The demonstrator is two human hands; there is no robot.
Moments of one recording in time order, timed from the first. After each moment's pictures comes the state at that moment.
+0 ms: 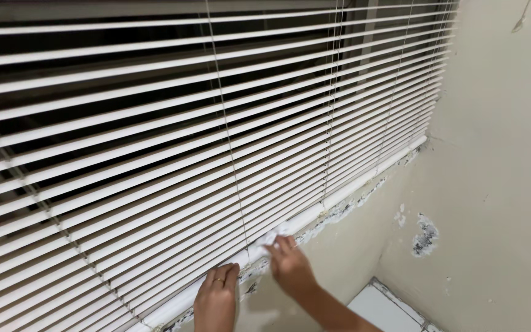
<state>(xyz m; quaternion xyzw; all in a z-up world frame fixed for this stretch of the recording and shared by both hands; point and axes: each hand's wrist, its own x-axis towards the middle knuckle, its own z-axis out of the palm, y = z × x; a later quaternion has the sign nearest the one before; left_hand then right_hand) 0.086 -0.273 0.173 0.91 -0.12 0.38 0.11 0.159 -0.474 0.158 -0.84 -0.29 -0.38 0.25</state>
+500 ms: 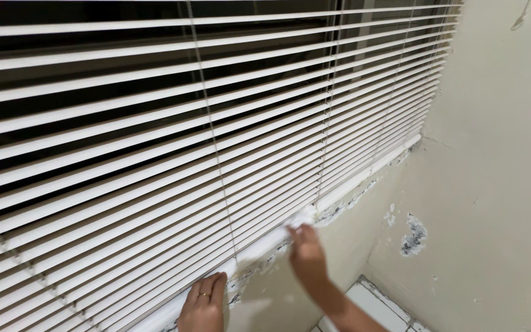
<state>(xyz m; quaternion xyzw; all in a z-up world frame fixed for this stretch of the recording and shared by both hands) 0.103 -0.273 0.150 0.90 -0.10 0.43 0.07 0.214 -0.527 0.130 -0.86 -0.14 -0.43 0.24</state>
